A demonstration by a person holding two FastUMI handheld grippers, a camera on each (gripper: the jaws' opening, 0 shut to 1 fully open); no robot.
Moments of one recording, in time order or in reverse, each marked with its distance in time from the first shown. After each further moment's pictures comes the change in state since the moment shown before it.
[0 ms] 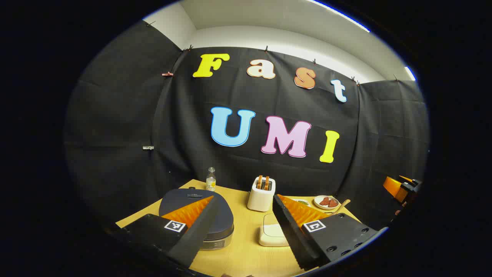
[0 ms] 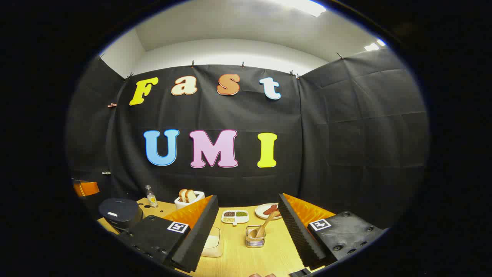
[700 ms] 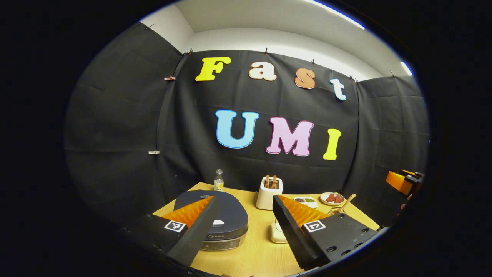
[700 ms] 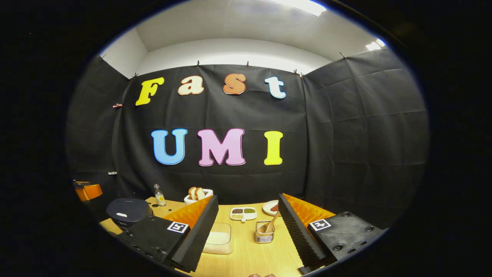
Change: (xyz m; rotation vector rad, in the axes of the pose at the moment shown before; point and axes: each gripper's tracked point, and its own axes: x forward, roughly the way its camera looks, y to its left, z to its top) left arm -0.015 0.025 -0.009 0.036 -0.004 0.007; right arm -0.023 0.026 -0.008 0.020 0.034 0.033
